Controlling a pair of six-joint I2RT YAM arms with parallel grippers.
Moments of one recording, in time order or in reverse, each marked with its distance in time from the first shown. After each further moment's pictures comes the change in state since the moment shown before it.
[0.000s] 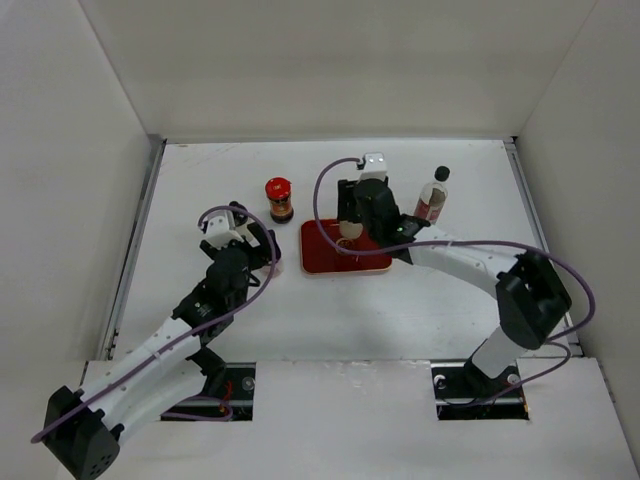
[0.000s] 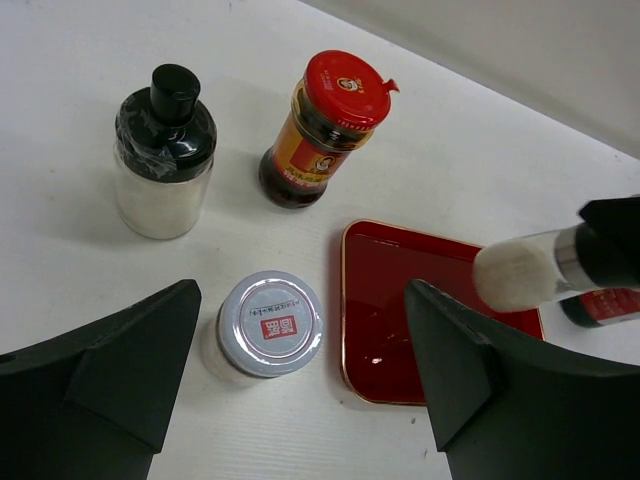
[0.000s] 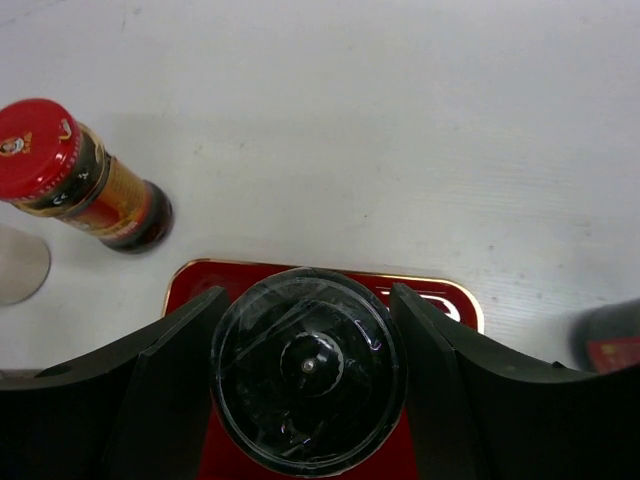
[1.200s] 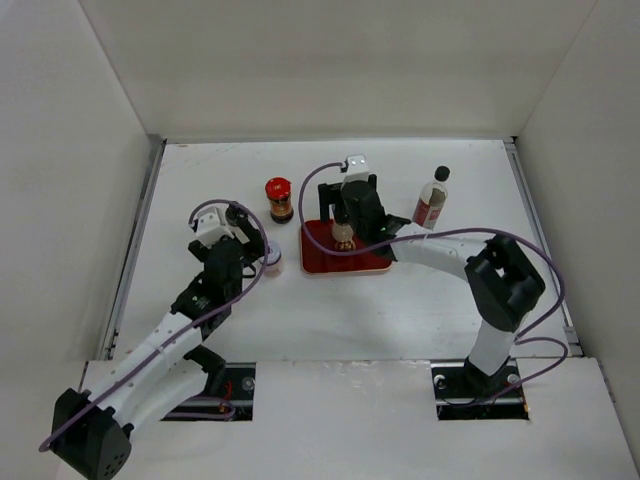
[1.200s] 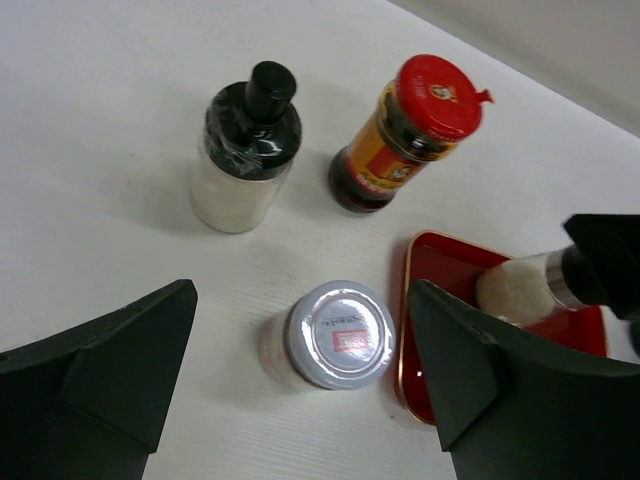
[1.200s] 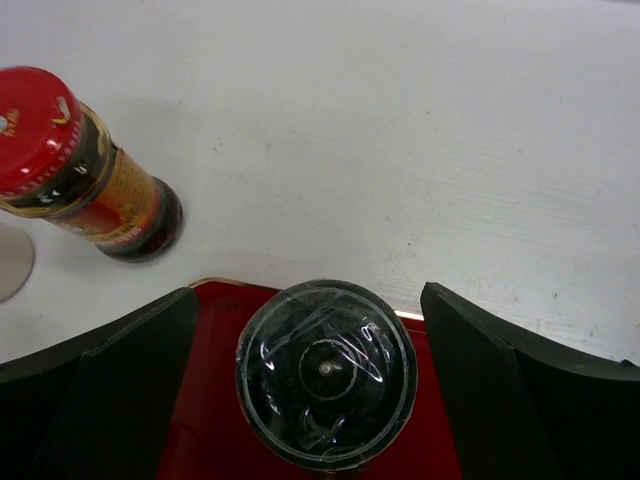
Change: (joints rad) left arm 0.101 0.010 0.003 -0.075 -0.009 -0.016; right arm 0.006 0.205 0.053 0.166 -0.057 -0.077
